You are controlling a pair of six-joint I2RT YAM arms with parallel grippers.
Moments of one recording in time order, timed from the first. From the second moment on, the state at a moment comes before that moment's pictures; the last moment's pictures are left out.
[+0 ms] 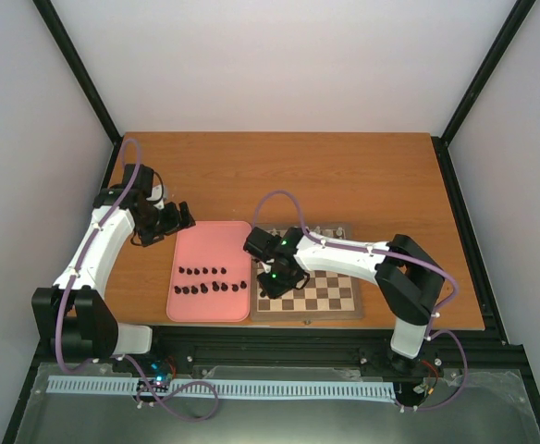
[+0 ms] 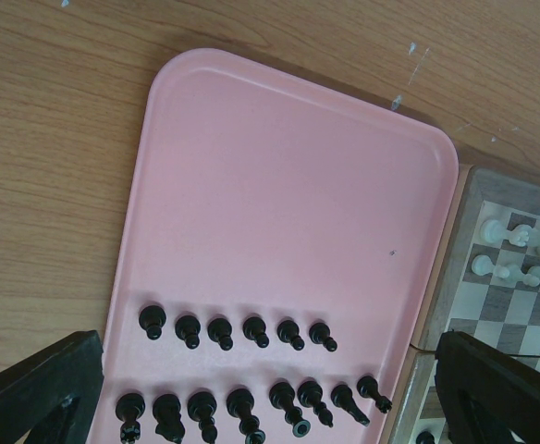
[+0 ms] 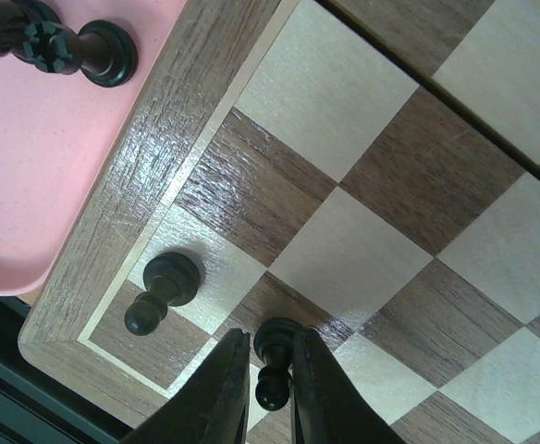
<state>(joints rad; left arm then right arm) -0.02 1.34 1.13 -1.02 0.25 -0.40 1.03 1.79 1.24 -0.87 -0.10 0.42</state>
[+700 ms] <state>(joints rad) -0.02 1.34 1.13 -1.02 0.25 -0.40 1.04 1.78 1.33 -0.94 -0.02 0.42</state>
